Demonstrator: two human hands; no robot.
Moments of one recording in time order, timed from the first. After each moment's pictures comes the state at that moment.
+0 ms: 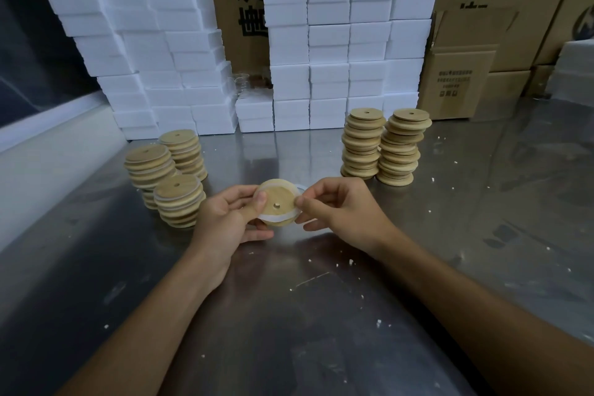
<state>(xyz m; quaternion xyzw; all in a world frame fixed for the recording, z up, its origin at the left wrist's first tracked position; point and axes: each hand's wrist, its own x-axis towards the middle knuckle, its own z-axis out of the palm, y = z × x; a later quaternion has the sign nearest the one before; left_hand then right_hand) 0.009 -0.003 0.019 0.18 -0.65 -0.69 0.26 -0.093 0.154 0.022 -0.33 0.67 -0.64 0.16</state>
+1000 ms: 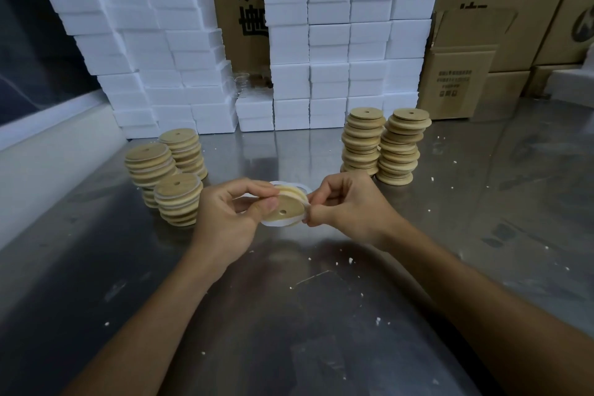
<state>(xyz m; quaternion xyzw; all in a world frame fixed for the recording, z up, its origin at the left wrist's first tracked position) 0.010 0.002 0.026 0.07 -0.75 -0.54 0.37 -0.094 0.161 0.033 -0.34 0.72 -0.60 0.13</state>
